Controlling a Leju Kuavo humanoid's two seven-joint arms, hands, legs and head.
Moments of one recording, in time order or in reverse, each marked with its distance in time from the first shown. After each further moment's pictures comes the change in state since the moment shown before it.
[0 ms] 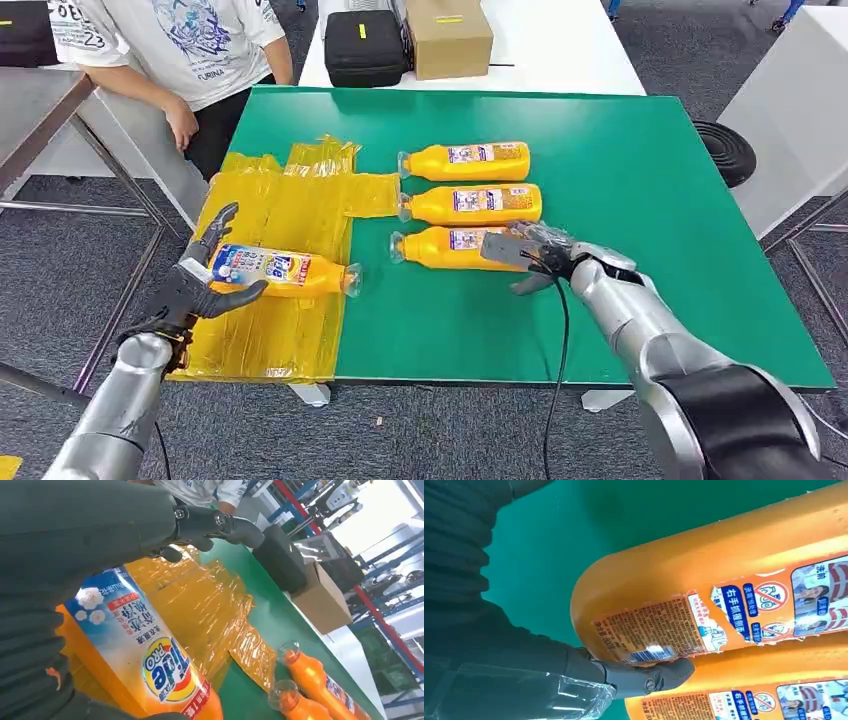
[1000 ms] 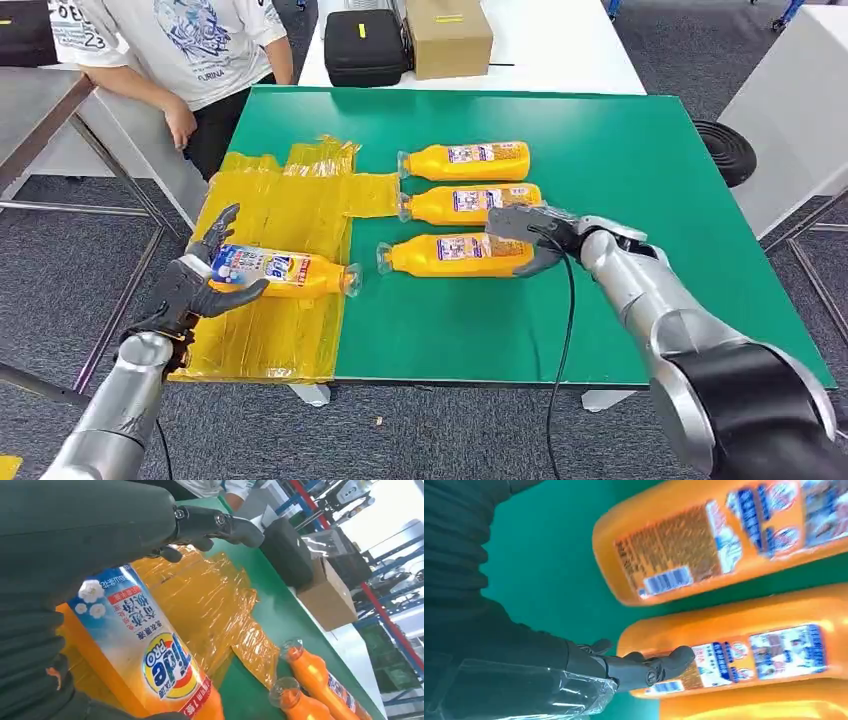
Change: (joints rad) left arm -0.009 -0.005 -0.001 0.024 0.029 -0.012 0.026; right arm -0.076 -0.011 0.009 -0.003 0.006 0.060 0.013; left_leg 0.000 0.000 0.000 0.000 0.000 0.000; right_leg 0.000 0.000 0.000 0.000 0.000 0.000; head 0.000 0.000
